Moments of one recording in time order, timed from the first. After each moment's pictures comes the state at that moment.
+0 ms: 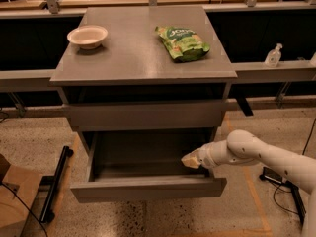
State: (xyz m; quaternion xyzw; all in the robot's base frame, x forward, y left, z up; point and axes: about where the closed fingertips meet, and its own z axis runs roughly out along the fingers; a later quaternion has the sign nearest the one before) arm 0.606 -0.124 0.469 -0.39 0.84 0.26 0.28
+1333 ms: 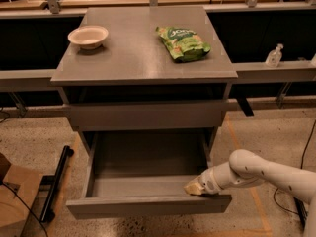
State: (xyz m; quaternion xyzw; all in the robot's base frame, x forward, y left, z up) arm 0.509 -0.129 0.409 -0.36 0.86 0.32 0.17
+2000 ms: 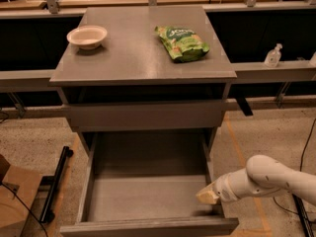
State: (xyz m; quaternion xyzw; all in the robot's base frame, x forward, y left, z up) arm 0.460 -0.163 0.457 -0.35 0.87 0.29 0.17
